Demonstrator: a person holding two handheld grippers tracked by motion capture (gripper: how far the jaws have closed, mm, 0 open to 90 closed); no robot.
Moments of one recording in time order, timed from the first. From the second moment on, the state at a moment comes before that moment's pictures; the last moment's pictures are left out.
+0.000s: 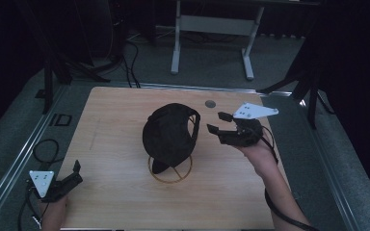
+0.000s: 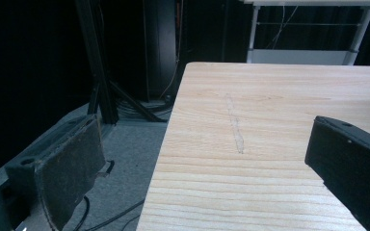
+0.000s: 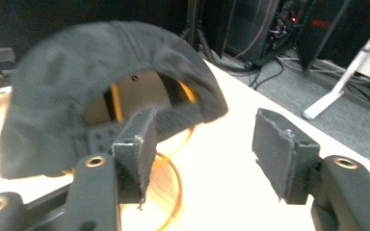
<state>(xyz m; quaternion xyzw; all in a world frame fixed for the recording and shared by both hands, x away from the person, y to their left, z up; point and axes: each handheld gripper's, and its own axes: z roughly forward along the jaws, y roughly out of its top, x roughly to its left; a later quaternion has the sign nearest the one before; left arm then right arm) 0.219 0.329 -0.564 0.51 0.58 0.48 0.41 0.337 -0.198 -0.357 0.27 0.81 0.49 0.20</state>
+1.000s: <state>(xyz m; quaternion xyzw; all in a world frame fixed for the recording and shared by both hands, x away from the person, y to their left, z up) 0.218 0.329 -0.565 0.51 0.58 0.48 0.41 0.337 -0.298 -0.486 0.40 0.77 0.45 0.20</state>
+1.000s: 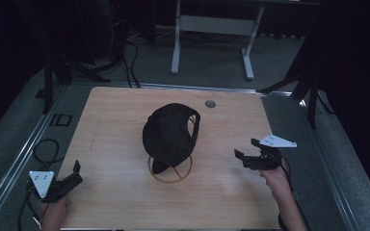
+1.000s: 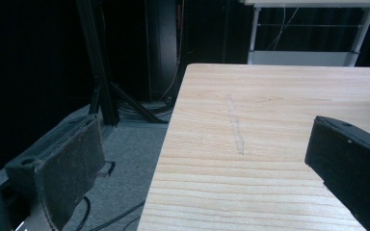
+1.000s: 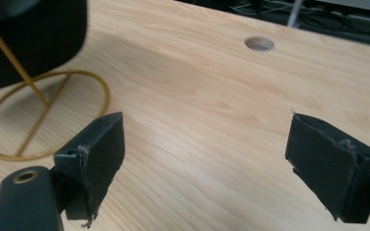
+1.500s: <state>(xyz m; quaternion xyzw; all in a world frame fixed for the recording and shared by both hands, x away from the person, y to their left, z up) 0.217 0.328 -0.565 0.51 0.58 0.48 0.42 0.317 -0.346 -0.537 0.47 0.74 0.42 0.25</state>
